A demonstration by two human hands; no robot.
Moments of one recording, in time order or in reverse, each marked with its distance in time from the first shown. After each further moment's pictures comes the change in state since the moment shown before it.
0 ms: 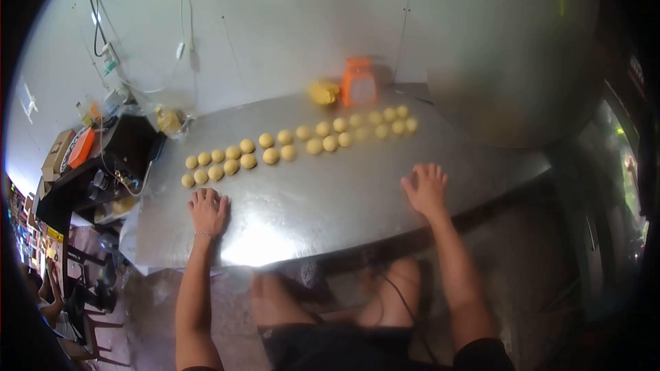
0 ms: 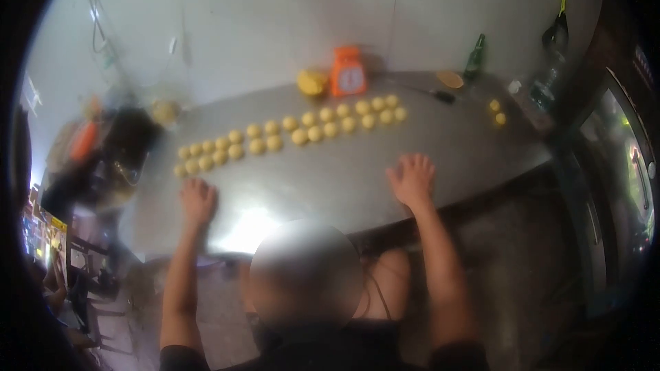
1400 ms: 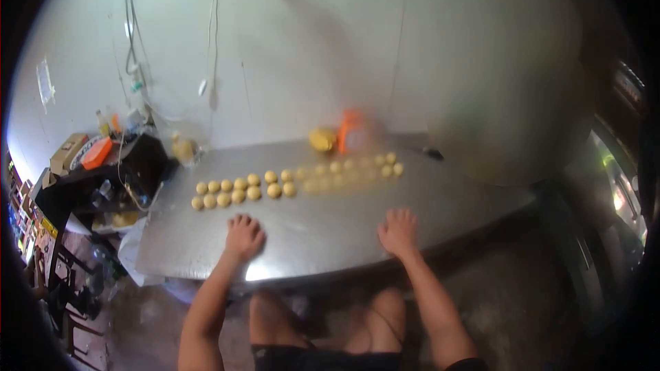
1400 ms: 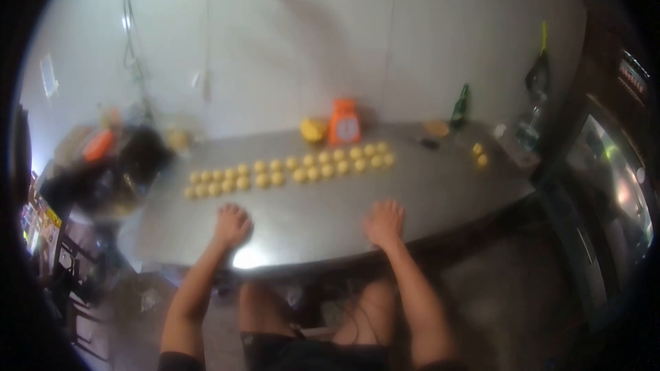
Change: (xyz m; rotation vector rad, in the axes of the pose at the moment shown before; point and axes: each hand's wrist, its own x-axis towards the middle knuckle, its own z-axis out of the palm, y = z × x) left_hand -0.013 0.059 0.027 -0.017 -0.113 0.360; right_hand -0.023 -0.040 -0.008 -0.083 -0.069 -0.060
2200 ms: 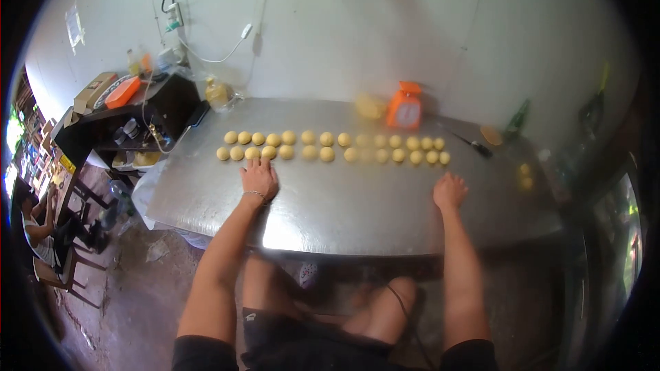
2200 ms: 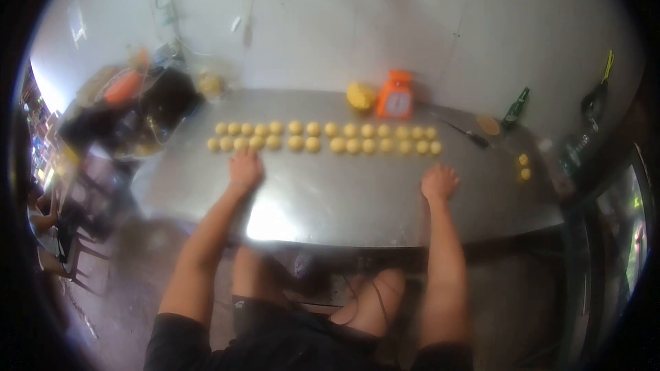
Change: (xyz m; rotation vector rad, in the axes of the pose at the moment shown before) left_hand 0.052 -0.043 0.042 0.206 0.252 -0.428; right_hand 0.125 0.063 0.053 -0.148 0.007 0.239
